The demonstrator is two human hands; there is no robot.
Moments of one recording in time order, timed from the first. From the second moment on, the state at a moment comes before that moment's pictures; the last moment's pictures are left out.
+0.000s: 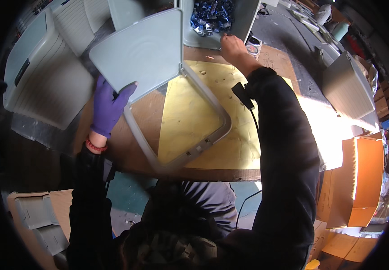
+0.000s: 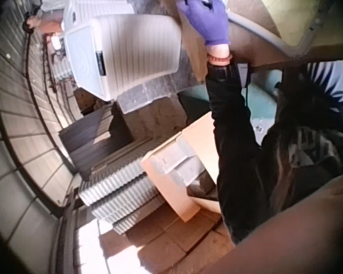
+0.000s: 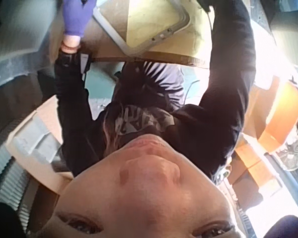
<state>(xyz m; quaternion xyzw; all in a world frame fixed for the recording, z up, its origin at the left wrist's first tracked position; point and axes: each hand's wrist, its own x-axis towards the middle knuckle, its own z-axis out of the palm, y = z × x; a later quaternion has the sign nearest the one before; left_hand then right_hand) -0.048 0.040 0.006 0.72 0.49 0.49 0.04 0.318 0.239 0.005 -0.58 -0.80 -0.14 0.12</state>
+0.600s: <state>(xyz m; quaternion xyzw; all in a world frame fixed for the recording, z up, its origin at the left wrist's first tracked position) 0.007 -0.035 0.035 0.77 0.37 0.52 0.03 0.275 -0.059 0.019 -0.39 -0.76 0.39 0.34</state>
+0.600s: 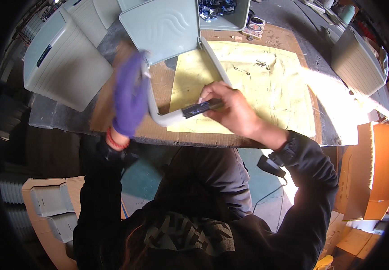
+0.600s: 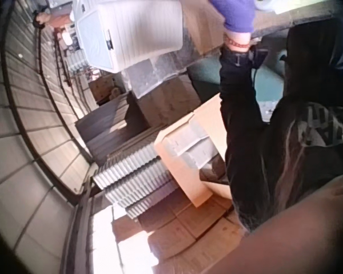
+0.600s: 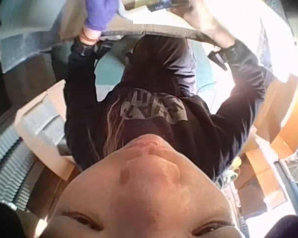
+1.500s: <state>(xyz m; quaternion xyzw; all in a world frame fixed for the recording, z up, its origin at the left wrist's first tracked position) -0.016 -0.096 0.048 0.89 0.31 0.29 -0.13 0.244 -0.073 0.056 -0.12 -0.92 0.11 0.36</state>
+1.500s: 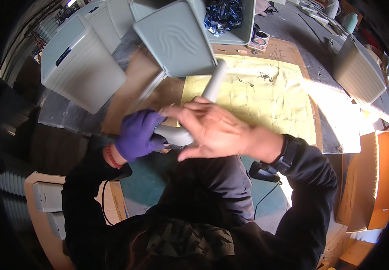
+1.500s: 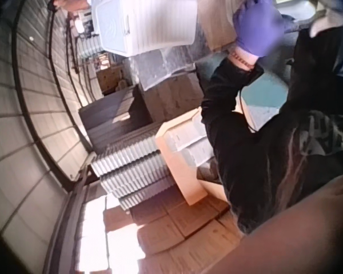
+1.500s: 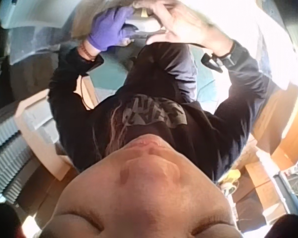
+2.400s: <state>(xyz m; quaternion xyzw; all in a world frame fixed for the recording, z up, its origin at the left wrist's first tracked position) 0.016 -0.071 0.104 0.84 0.46 0.26 0.05 0.294 -0.061 -0.015 -0.32 -0.50 0.61 0.52</state>
